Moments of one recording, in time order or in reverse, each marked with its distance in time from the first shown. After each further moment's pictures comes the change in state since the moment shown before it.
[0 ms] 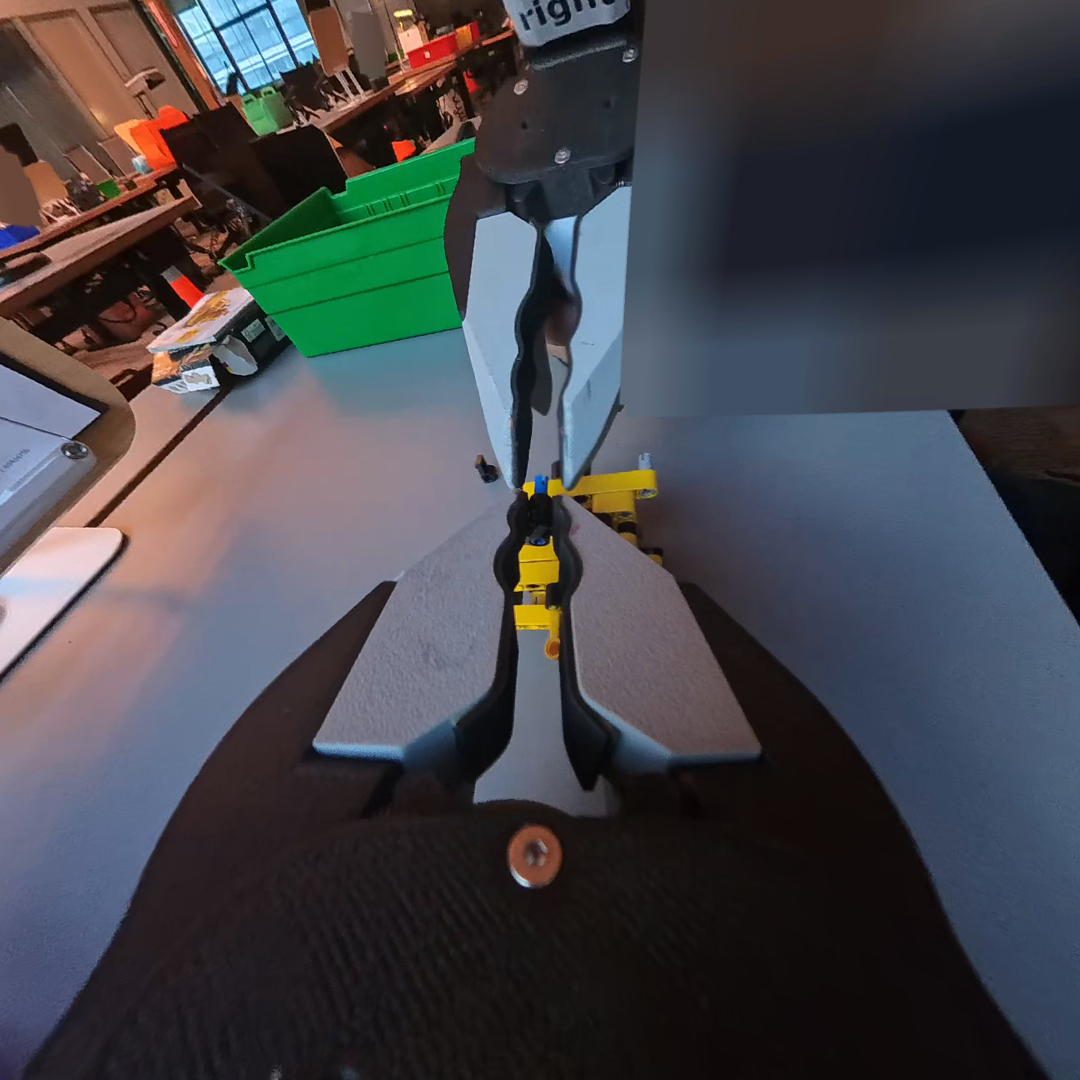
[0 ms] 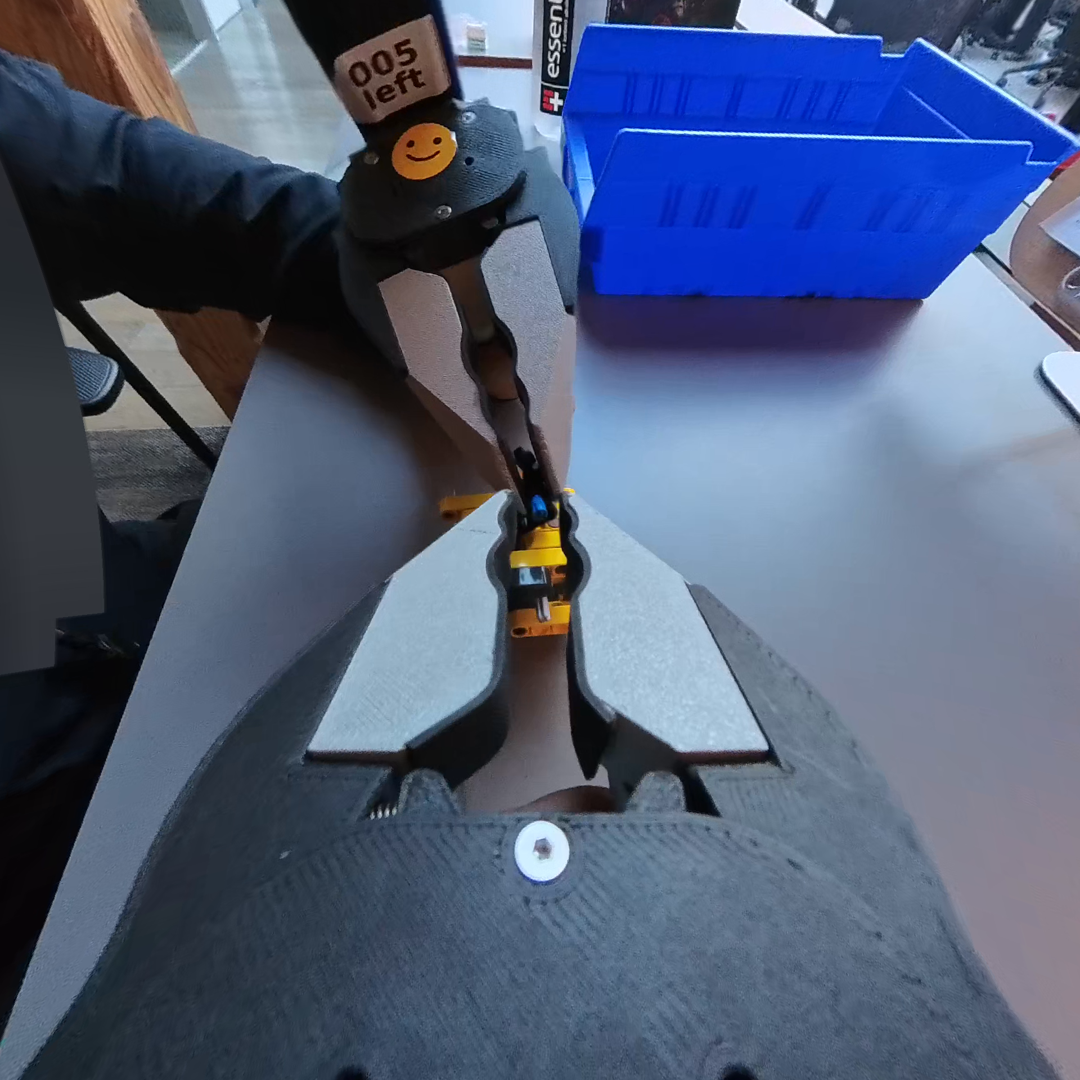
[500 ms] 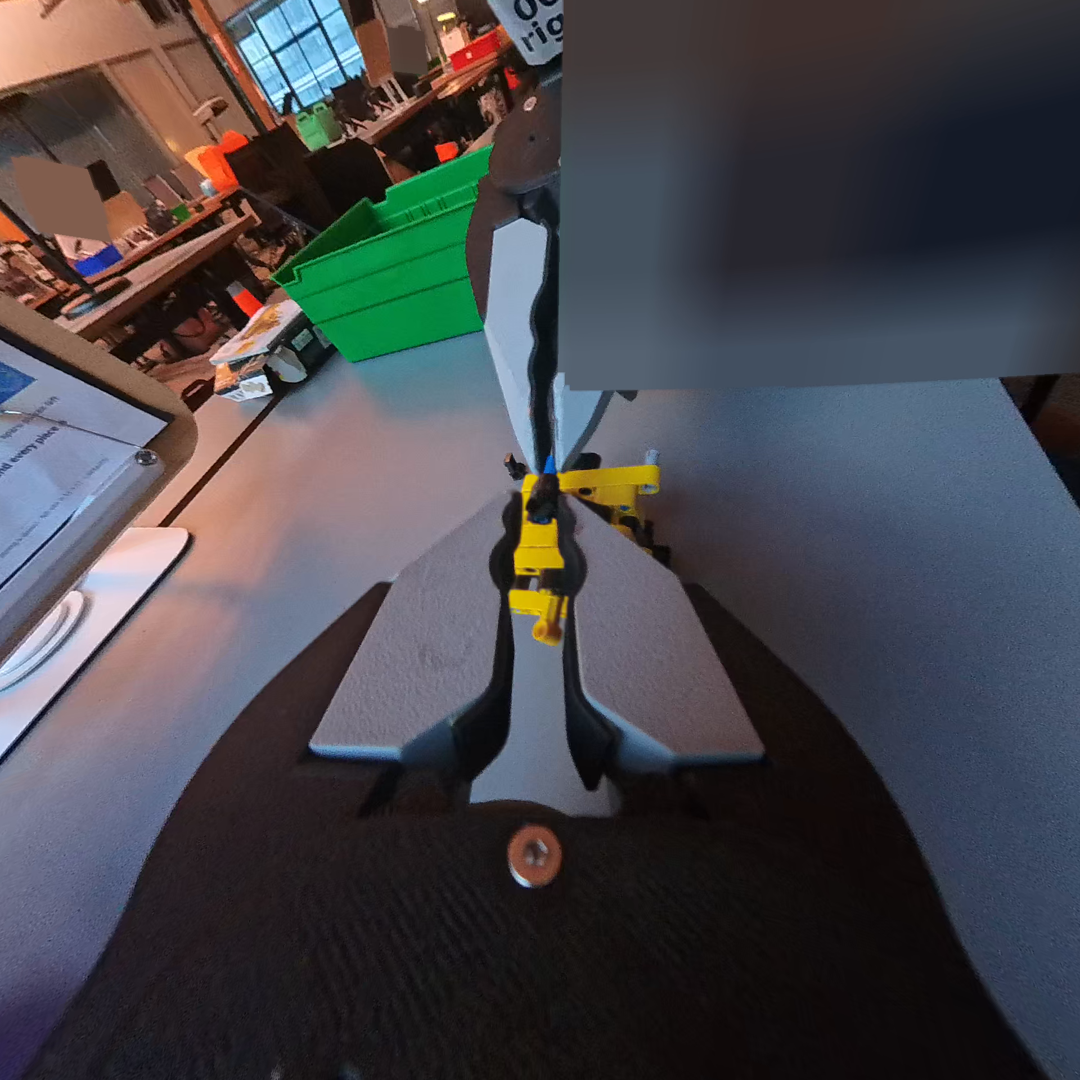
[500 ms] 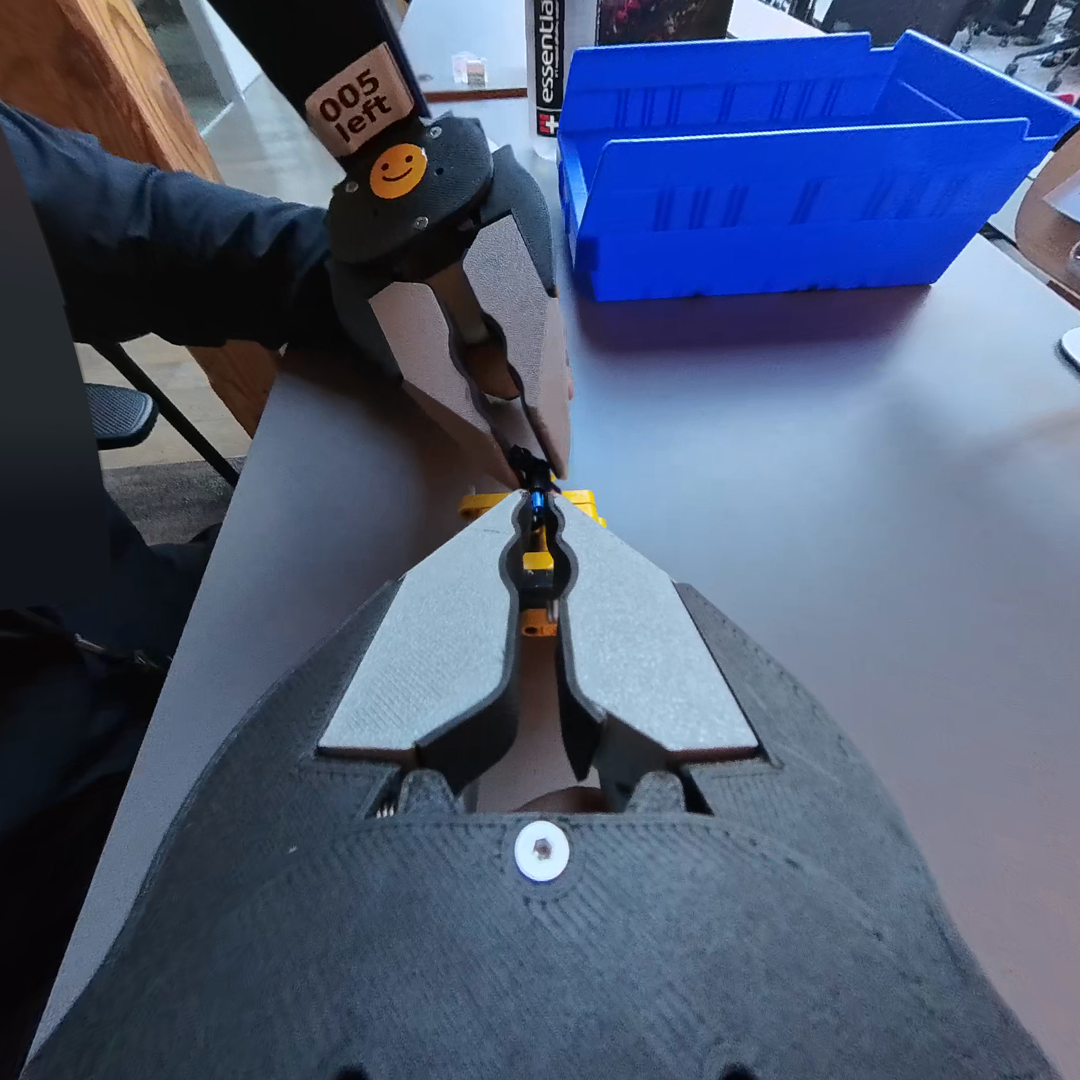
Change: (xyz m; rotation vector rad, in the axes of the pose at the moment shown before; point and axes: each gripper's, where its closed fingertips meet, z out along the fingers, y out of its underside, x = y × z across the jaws) left arm -0.006 -0.001 -0.003 -0.011 -0.075 0.057; right arm 0.002 0.000 -0.005 0.033 -0.021 0.067
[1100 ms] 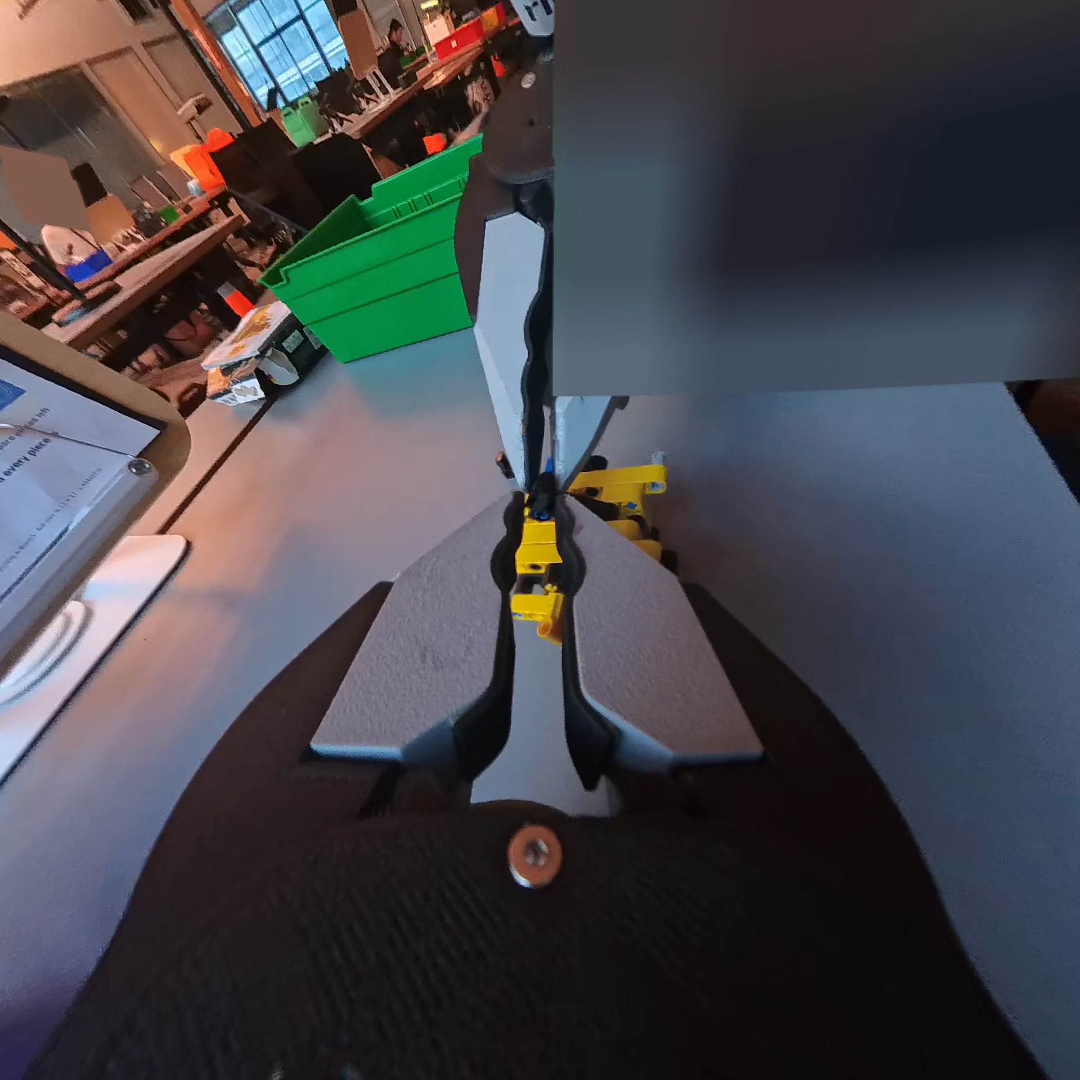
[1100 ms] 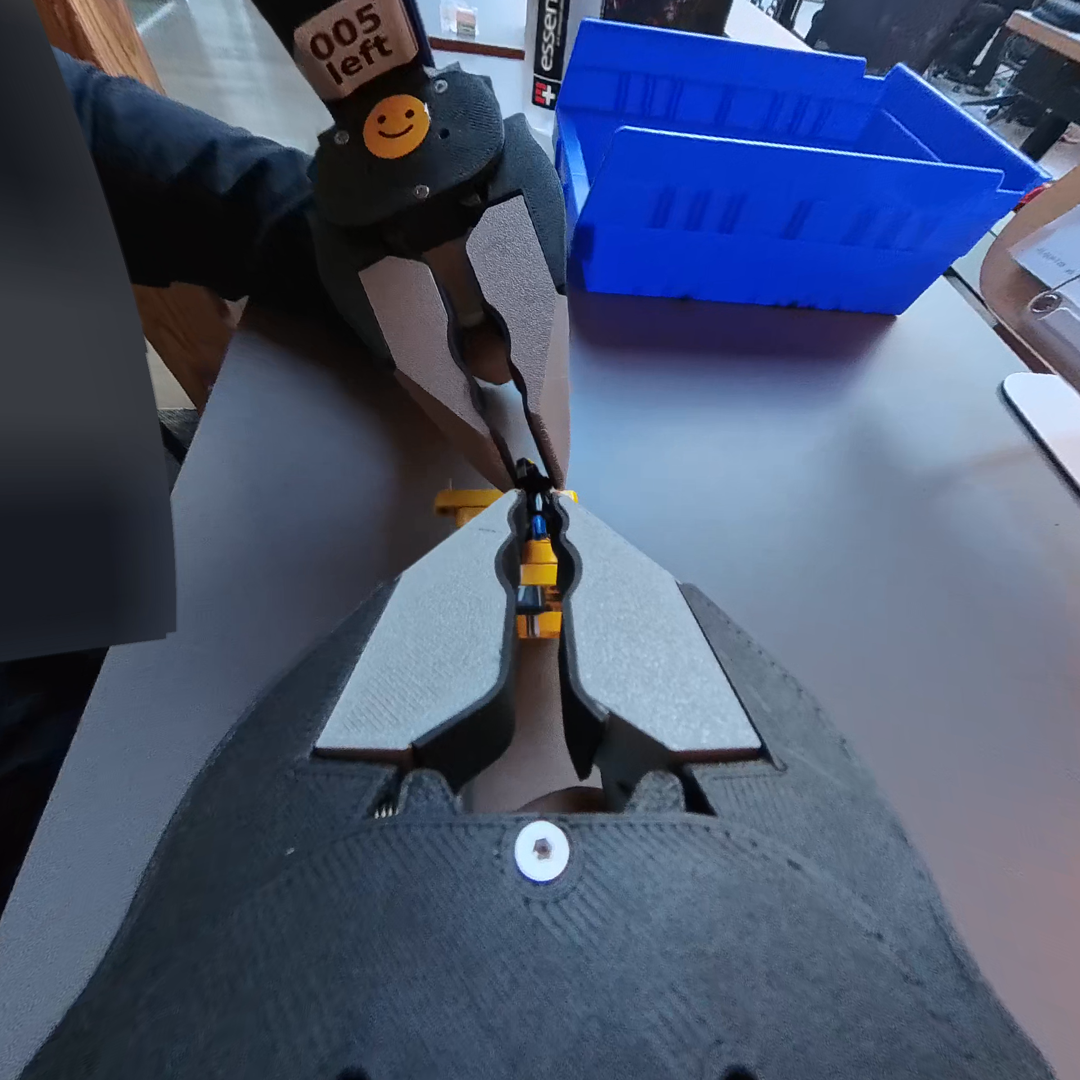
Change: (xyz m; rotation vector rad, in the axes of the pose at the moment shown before) left arm 0.004 0.000 0.001 -0.014 0.011 0.029; right arm -0.002 0.002 0.006 -0.036 0.057 -0.116
